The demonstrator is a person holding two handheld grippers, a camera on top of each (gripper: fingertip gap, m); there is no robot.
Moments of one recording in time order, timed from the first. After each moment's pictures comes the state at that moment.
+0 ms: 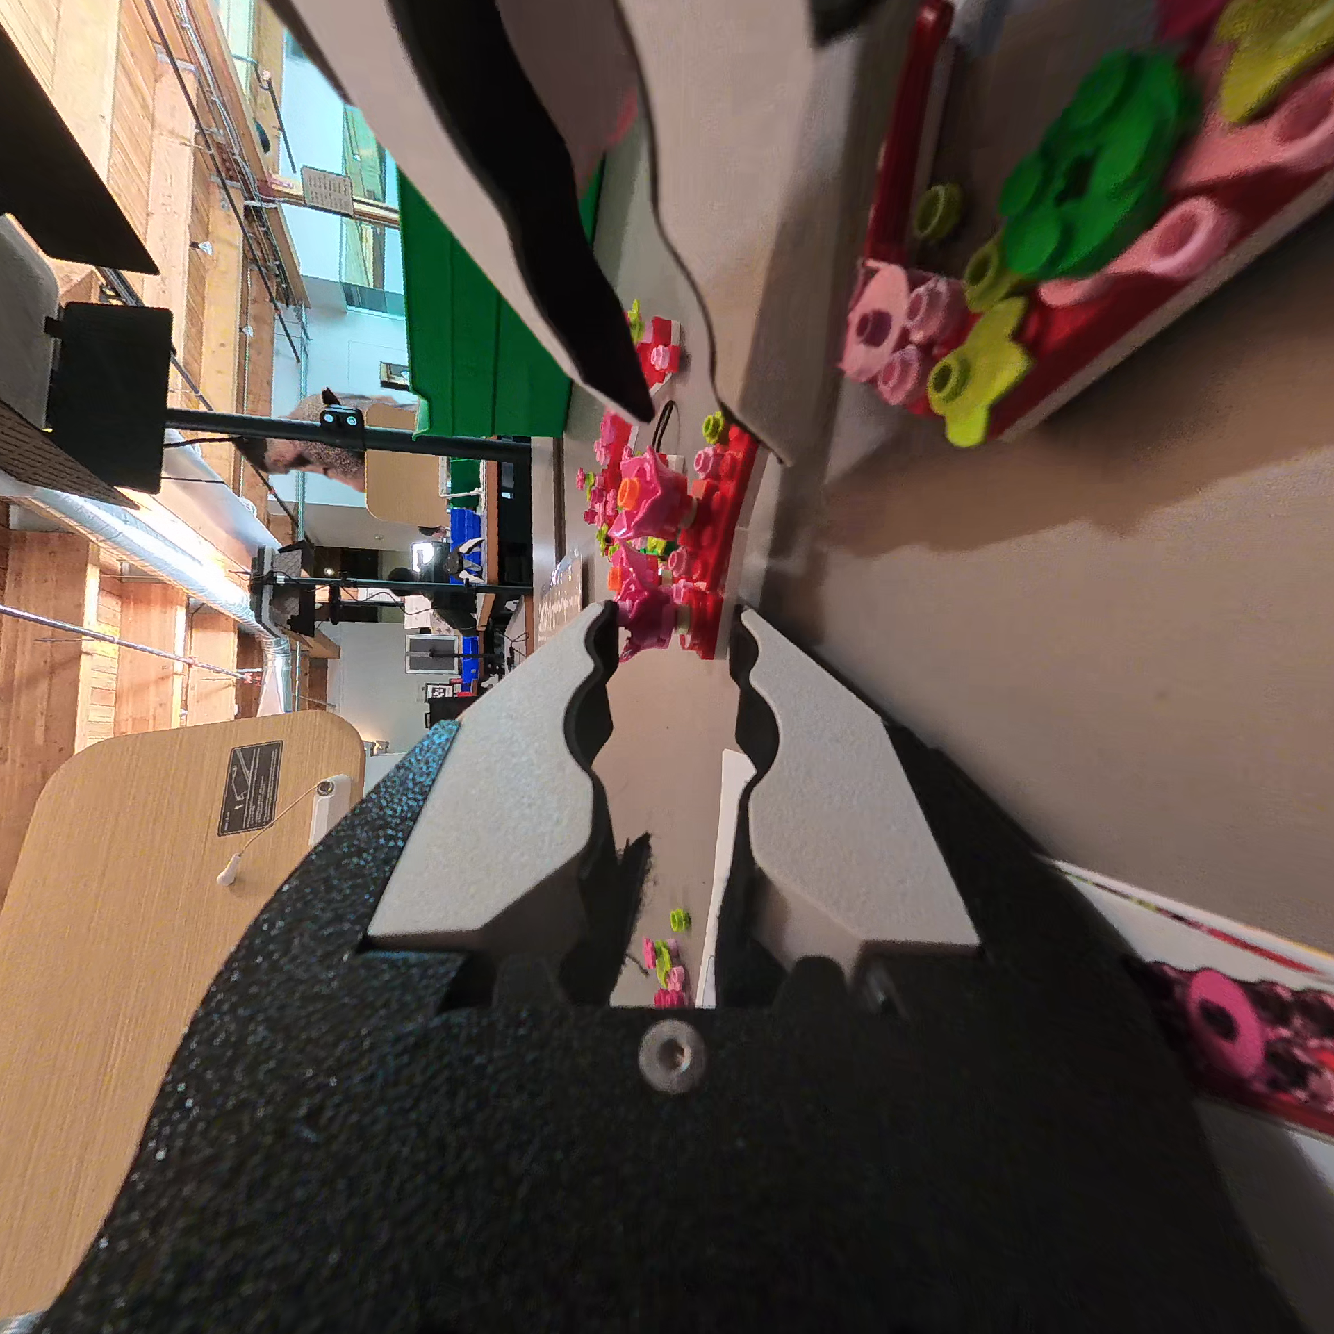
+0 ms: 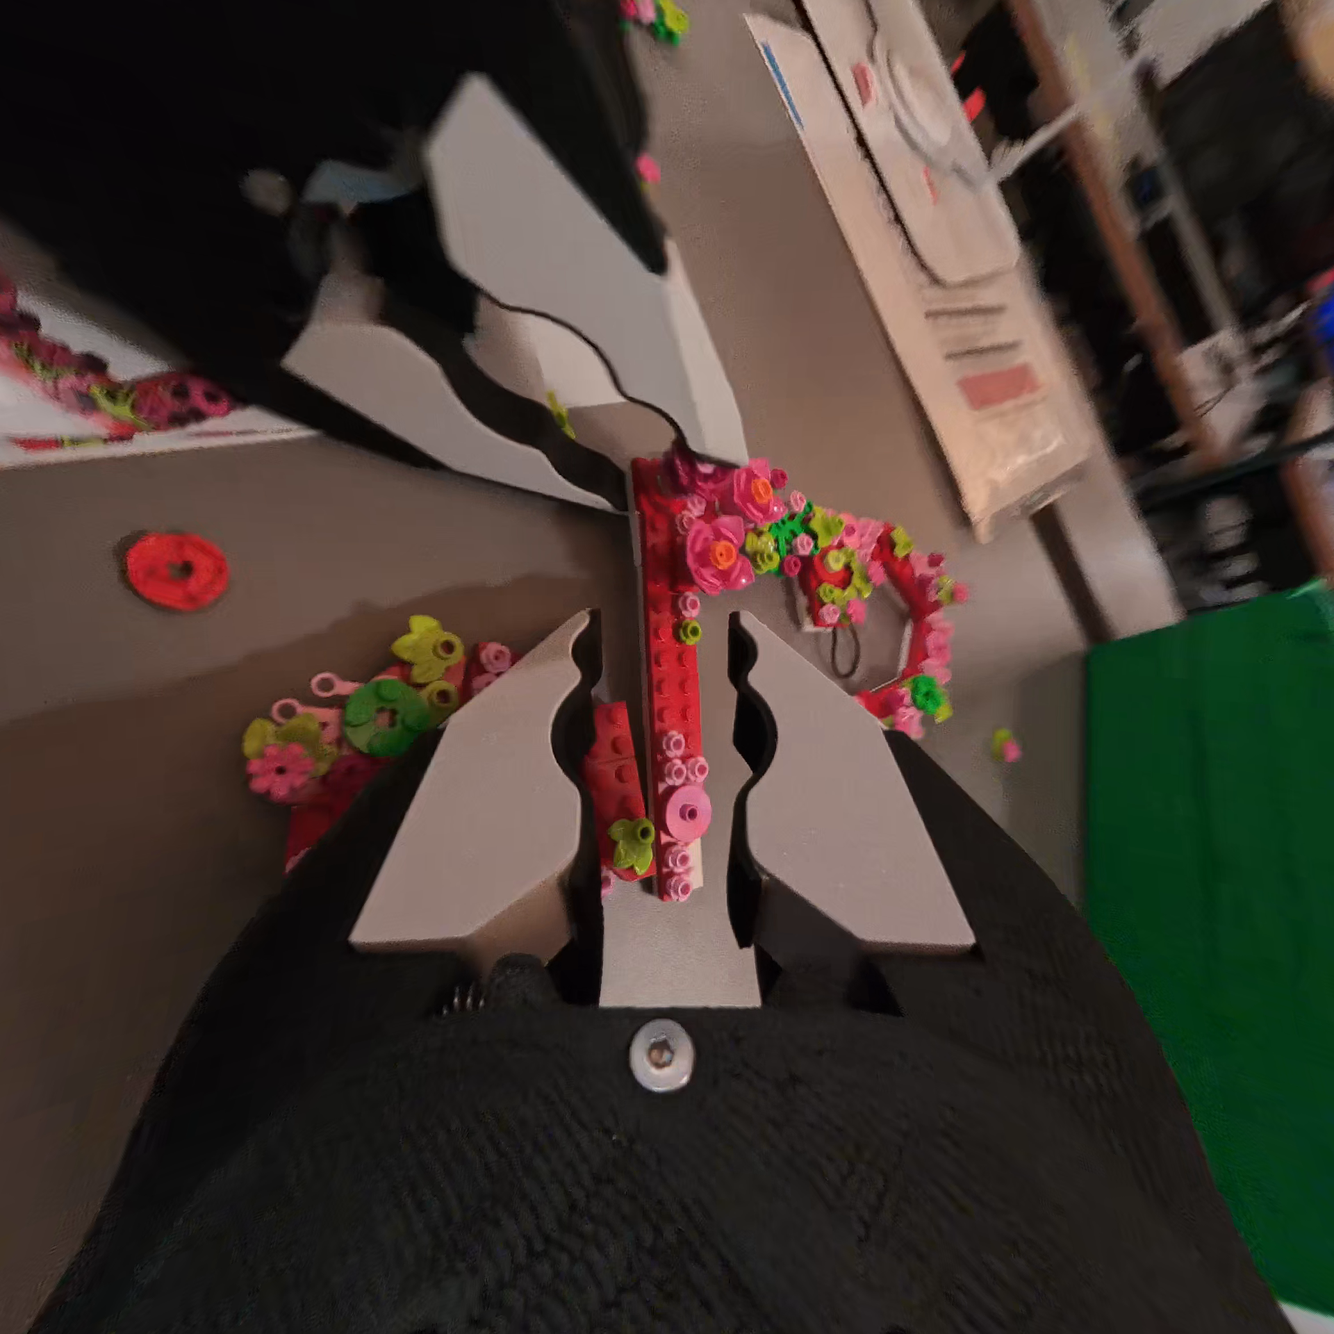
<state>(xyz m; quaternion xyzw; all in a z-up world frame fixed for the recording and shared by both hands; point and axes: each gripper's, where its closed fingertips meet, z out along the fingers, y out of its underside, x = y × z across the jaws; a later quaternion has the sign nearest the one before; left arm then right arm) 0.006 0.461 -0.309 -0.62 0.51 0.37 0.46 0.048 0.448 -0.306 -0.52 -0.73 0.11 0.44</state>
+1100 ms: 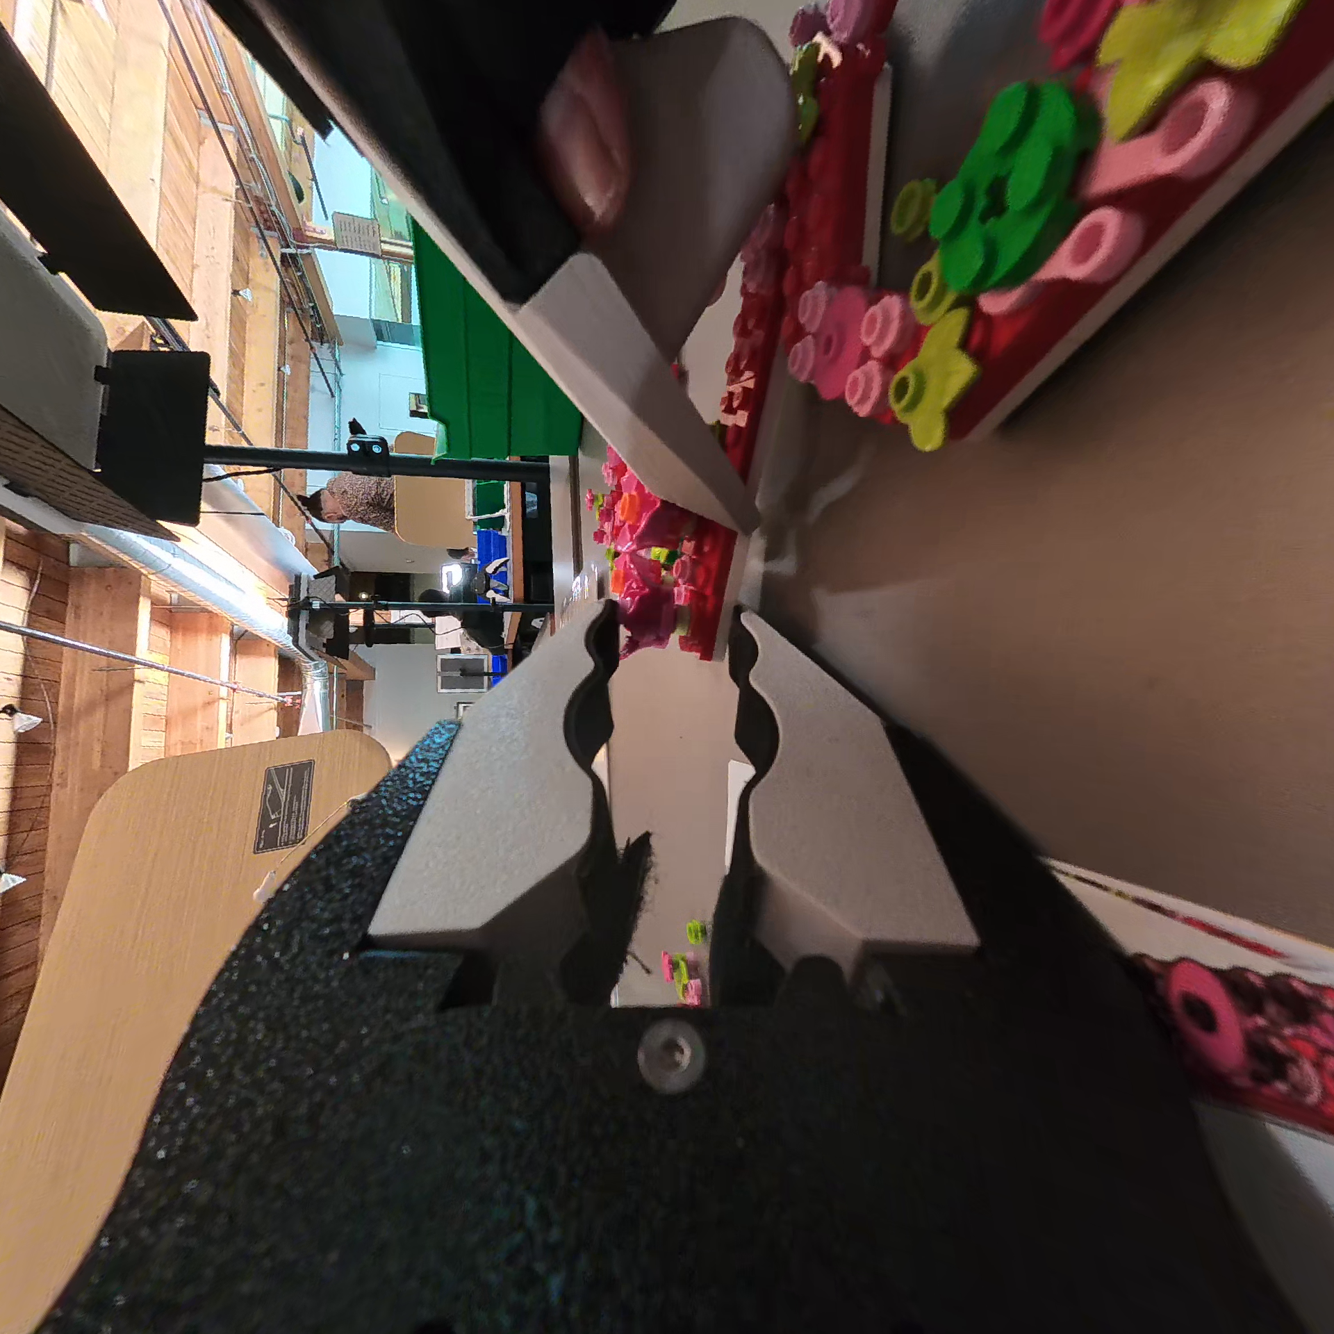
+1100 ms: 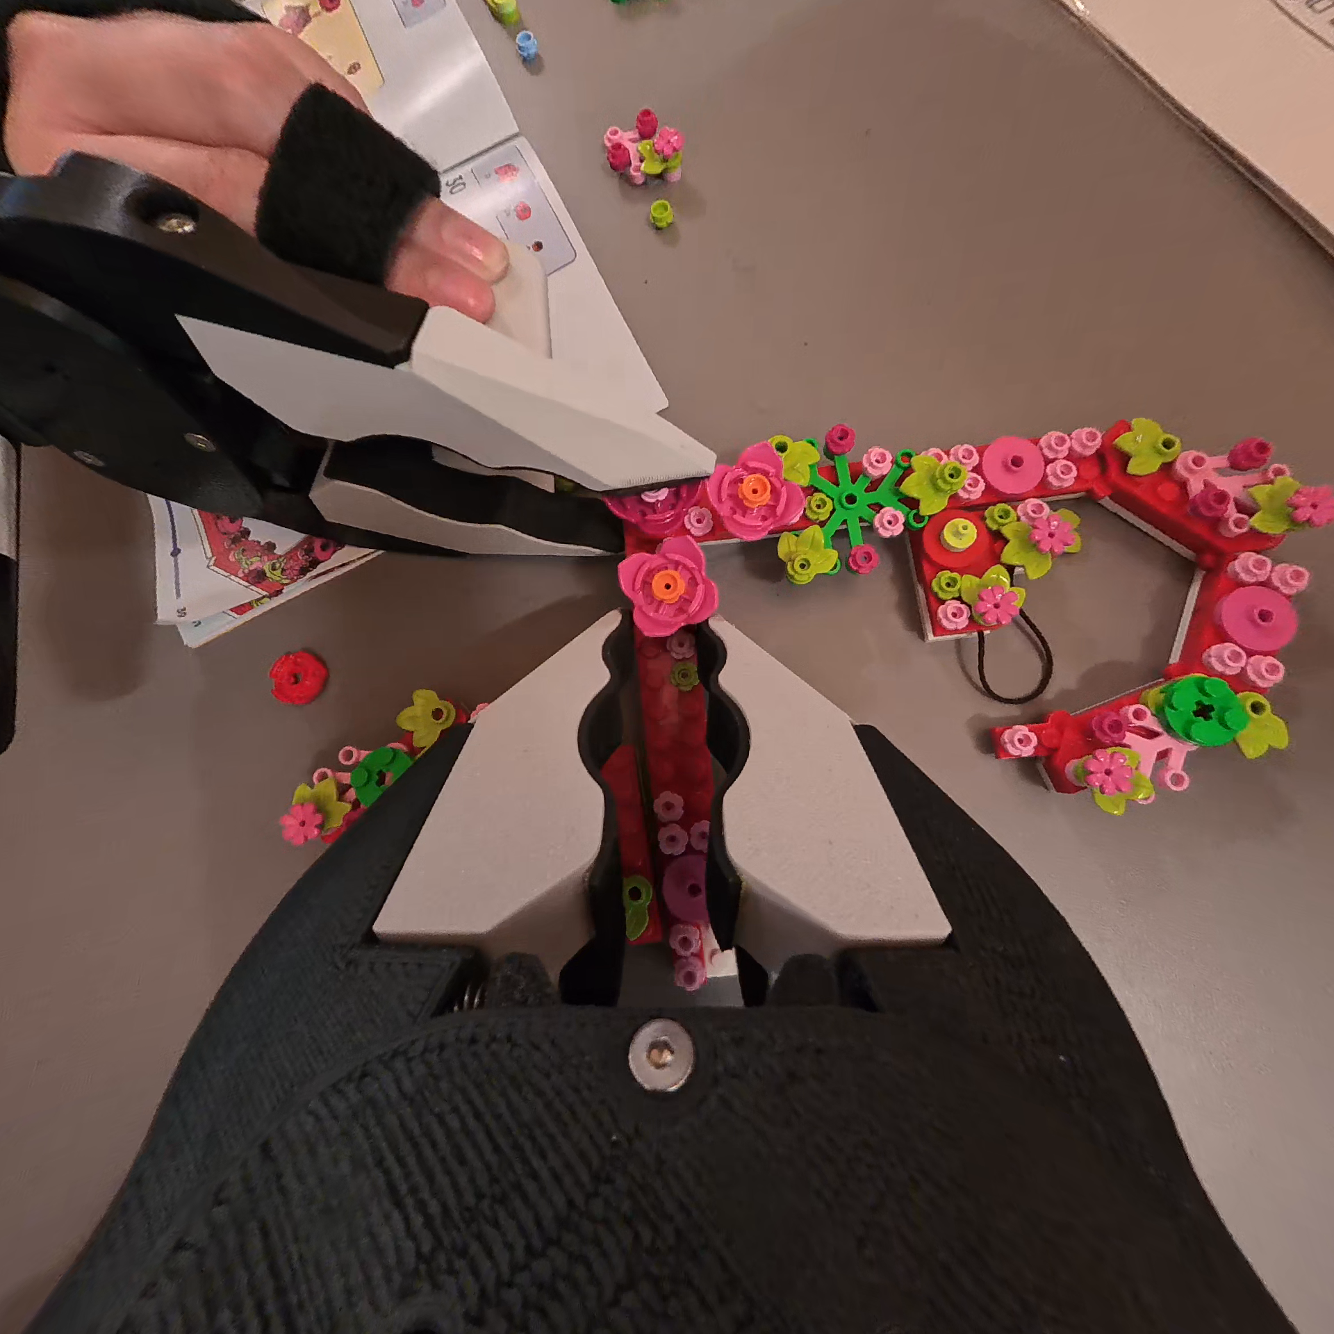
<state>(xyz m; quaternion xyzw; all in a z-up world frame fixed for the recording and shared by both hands) 0.009 0.461 -0.309 -0.60 0.53 0.38 0.47 0.031 0.452 -0.322 -0.62 -0.69 0.31 0.20</state>
